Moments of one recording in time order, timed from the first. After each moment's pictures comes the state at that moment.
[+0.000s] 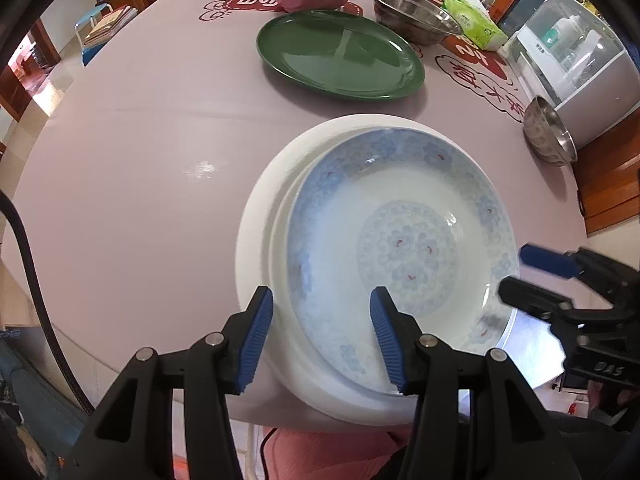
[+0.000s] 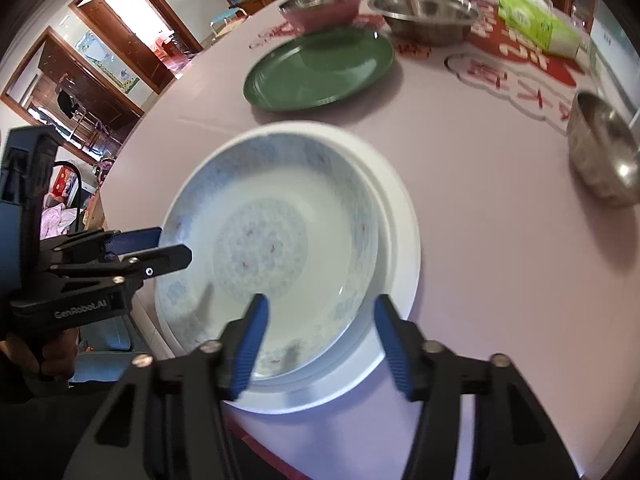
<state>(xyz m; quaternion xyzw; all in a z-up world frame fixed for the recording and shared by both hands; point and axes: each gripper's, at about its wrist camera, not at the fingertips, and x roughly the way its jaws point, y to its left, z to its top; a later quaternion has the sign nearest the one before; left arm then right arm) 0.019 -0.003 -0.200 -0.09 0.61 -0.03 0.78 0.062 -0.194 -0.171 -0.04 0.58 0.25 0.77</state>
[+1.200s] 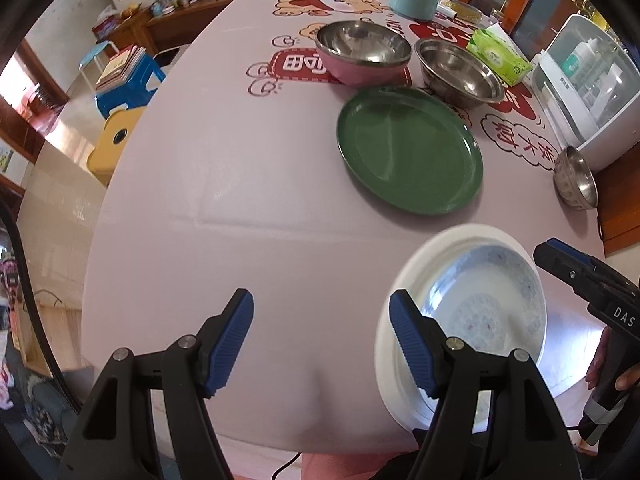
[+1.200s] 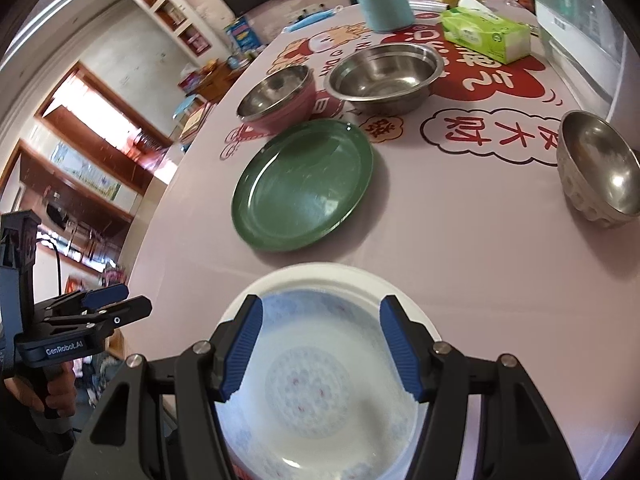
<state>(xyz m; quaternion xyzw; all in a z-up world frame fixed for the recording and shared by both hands) 0.106 0.088 -0.132 -0.02 0.60 -0.02 0.80 0.123 -0.175 -0.147 0.12 0.53 0.17 0.82</state>
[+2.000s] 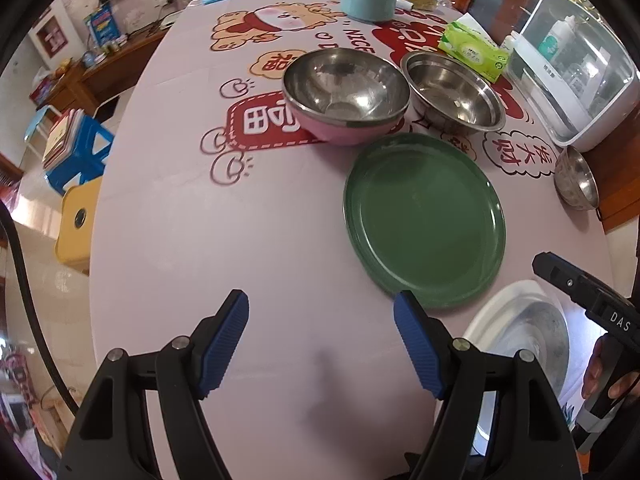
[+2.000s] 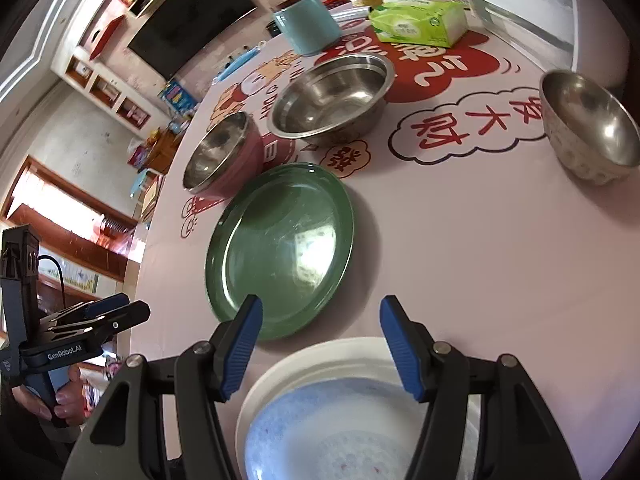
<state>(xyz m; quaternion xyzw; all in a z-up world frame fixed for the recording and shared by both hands) 0.232 0.101 -0.152 0.05 0.59 -0.13 0.80 0.159 -0.161 -0.170 0.23 0.50 0.04 0.84</state>
